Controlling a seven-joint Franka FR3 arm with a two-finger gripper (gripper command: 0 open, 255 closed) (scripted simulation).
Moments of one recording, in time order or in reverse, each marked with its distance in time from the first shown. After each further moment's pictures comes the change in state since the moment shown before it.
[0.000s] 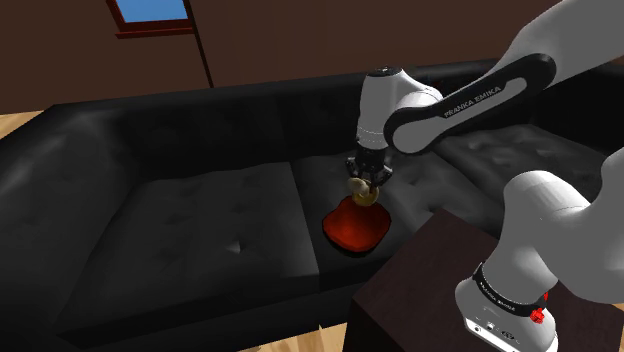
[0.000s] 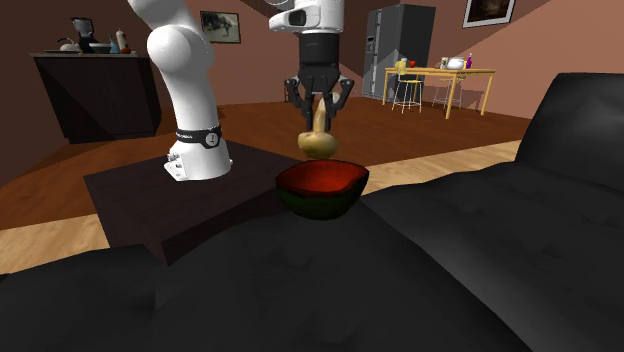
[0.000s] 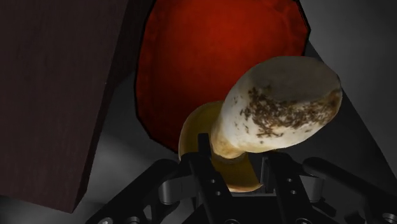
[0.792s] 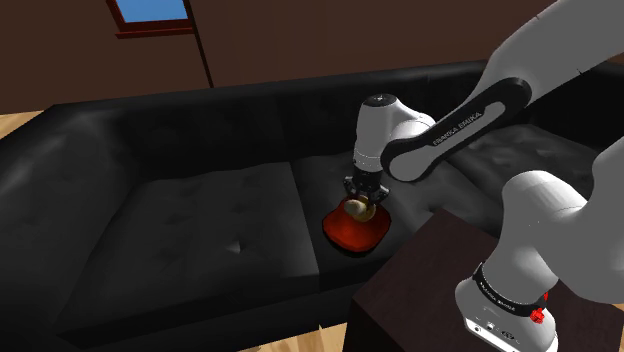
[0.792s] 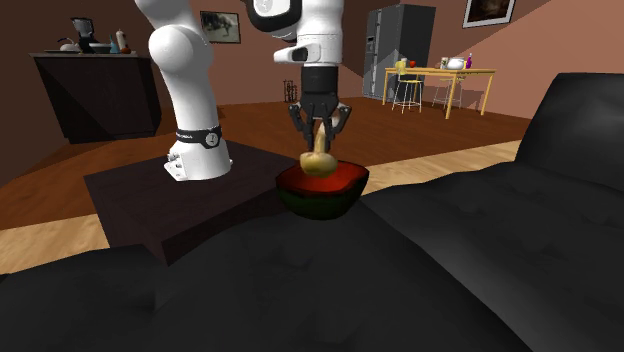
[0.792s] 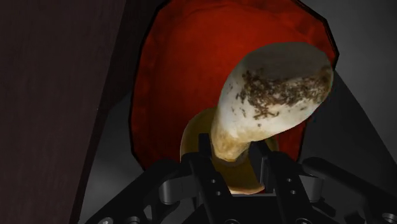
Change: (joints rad) arm 0.038 0.113 -0.018 -0.082 0.019 0.184 0.031
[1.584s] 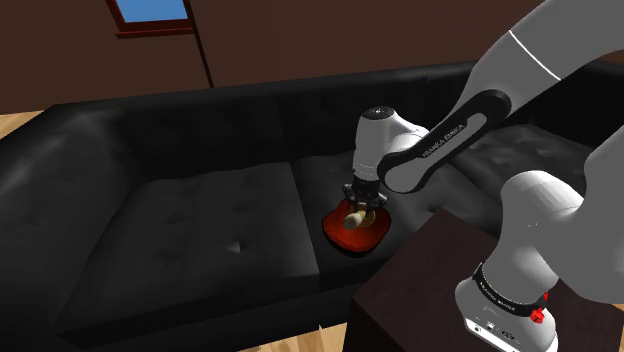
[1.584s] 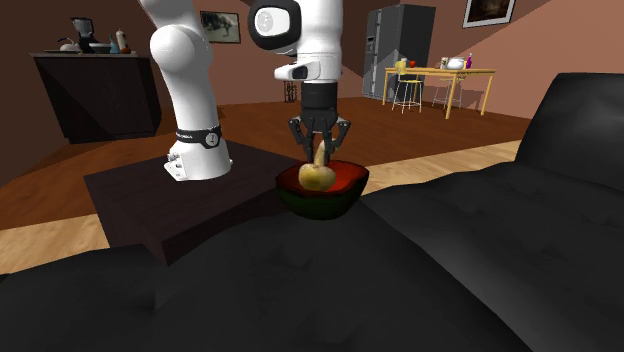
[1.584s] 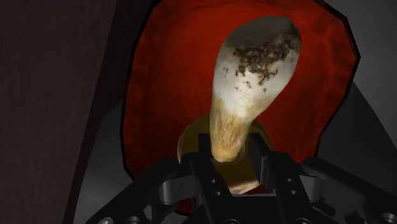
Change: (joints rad) arm 0.030 0.097 -0.036 -0.021 0.041 0.114 -0.032
